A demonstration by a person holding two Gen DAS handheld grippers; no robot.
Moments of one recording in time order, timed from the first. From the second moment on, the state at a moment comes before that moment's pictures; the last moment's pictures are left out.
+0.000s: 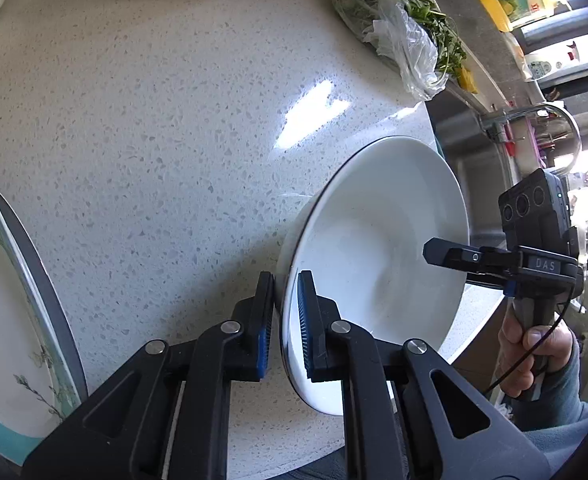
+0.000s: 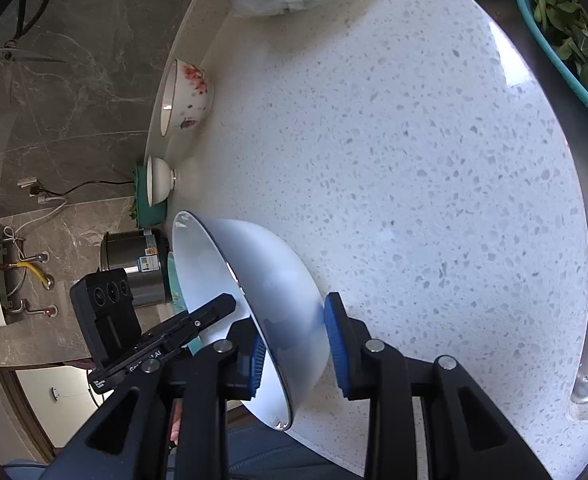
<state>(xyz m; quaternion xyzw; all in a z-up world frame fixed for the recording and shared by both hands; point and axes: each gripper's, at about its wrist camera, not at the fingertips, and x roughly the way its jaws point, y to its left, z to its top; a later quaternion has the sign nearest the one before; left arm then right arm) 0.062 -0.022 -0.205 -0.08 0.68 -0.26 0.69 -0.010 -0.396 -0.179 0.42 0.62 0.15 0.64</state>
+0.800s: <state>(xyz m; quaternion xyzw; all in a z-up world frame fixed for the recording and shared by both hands) 0.123 0.105 -0.070 -0.13 0.54 -0.21 0.80 0.011 -0.413 -0.100 0.36 0.53 0.14 0.75</state>
